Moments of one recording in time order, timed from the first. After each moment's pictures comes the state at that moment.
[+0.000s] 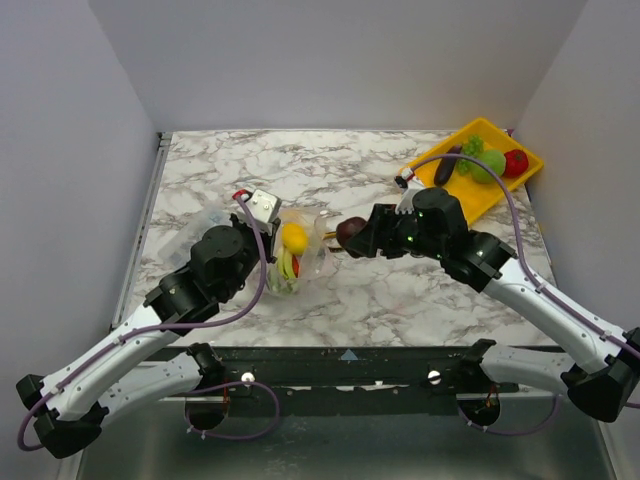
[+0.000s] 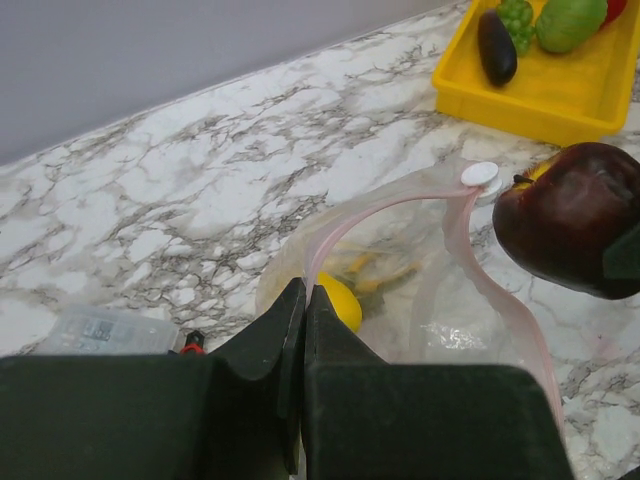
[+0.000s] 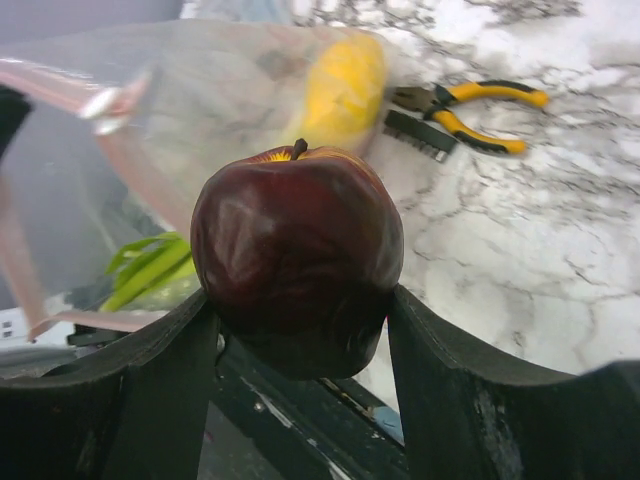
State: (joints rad) left arm -0.87 0.78 0.92 -0.31 -0.41 -0.03; right arm 0.70 1.09 1.03 -0.46 -0.12 0.61
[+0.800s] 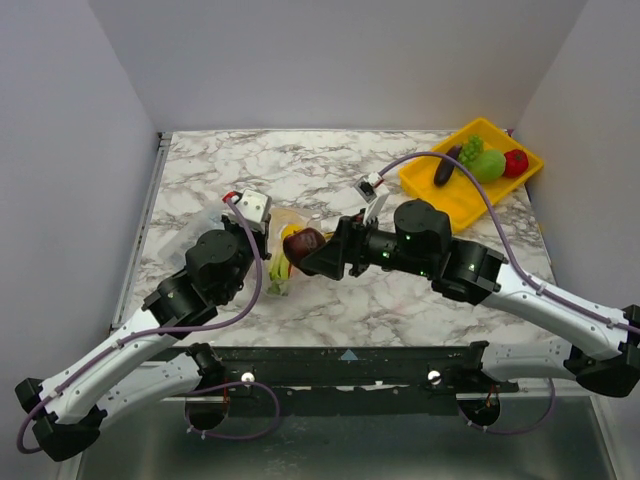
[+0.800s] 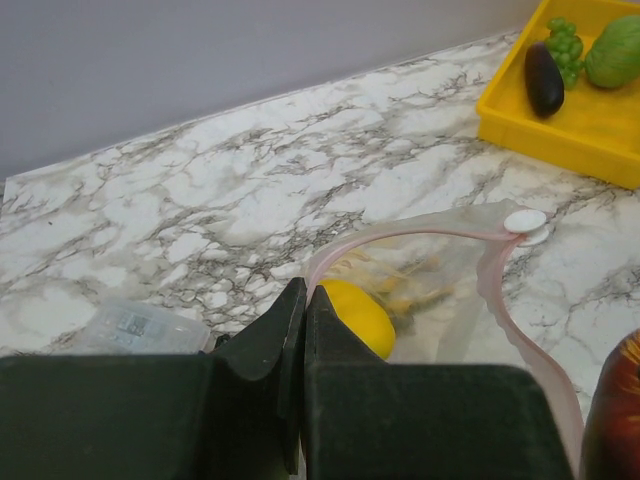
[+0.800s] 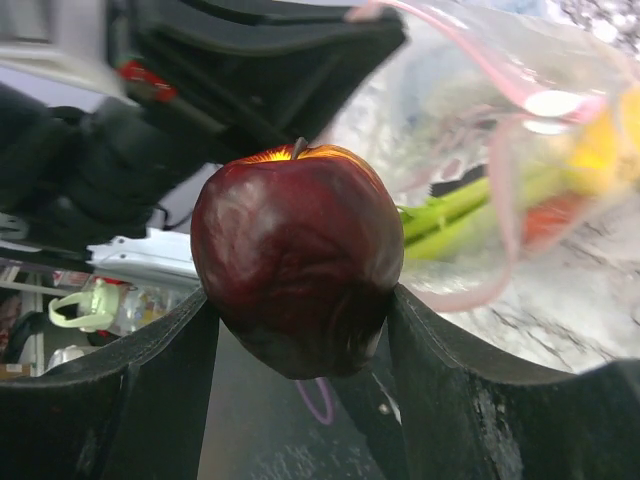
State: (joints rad) left arm -0.87 0.74 0.87 -0.25 -0.53 -0.01; right arm 1.06 1.15 1.21 -0.33 -0.07 0.69
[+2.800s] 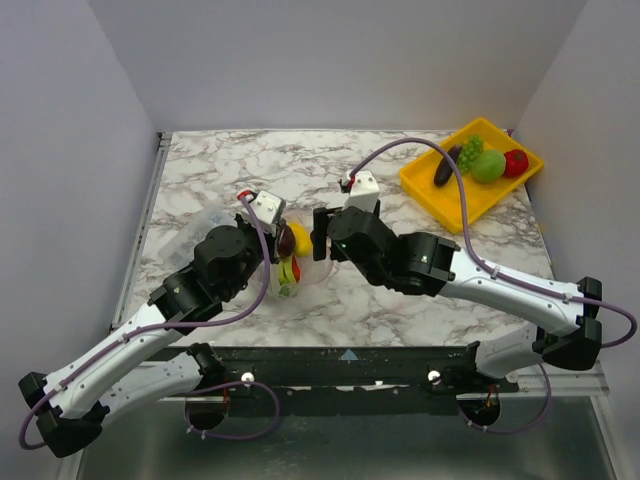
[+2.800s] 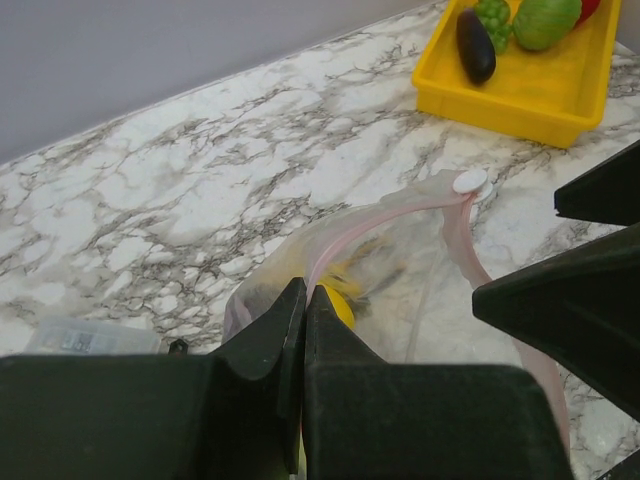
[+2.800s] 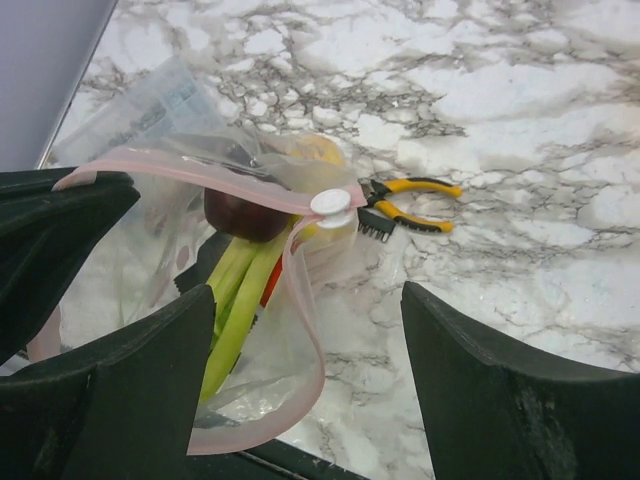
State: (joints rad) left arm -0.87 0.78 0.88 -0.27 -0.38 -0.03; right arm 1.22 1.42 1.48 -0.65 0.69 0.63
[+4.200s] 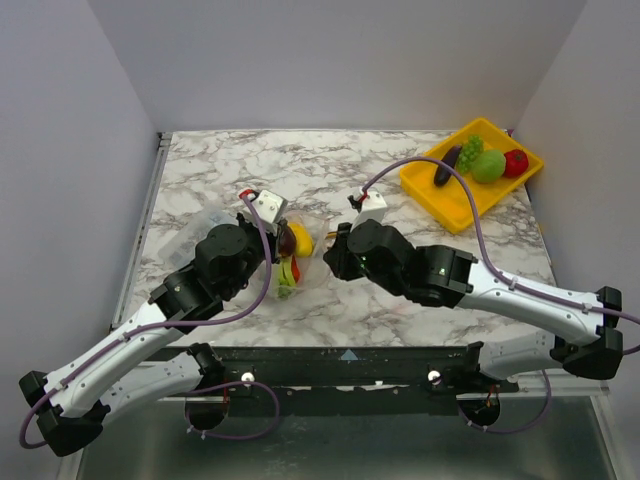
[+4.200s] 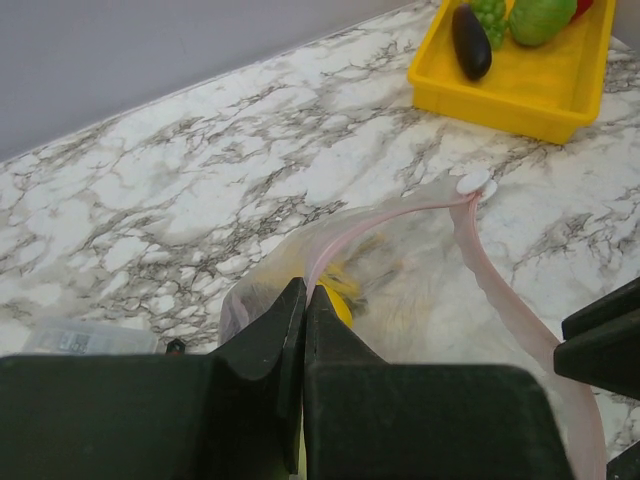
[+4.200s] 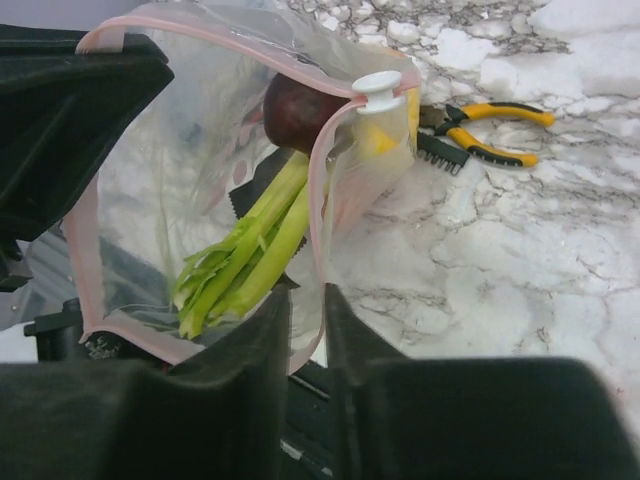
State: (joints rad) left arm -0.87 0.80 0.90 -0.28 -0.37 -0.04; right arm 1.22 1.29 1.30 -0.58 0.49 0.71
